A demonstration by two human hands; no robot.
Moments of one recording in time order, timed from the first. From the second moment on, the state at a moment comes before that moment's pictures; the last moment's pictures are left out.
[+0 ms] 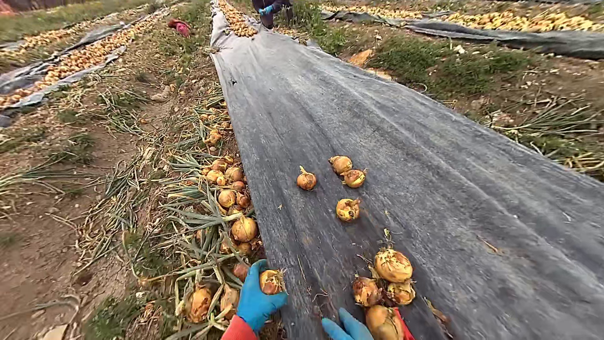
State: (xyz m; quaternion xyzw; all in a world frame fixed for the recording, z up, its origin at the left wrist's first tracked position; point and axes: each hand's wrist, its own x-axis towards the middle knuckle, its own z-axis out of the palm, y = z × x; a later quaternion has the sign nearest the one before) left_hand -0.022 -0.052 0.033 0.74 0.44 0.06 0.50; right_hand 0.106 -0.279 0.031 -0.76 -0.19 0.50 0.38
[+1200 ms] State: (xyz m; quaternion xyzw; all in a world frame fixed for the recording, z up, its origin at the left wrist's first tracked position) left_hand 0.047 -0.013 0.112 0.89 0.33 -0.24 0.18; right_hand 0.146 -0.240 0.064 -0.59 -0.10 0.41 0.69
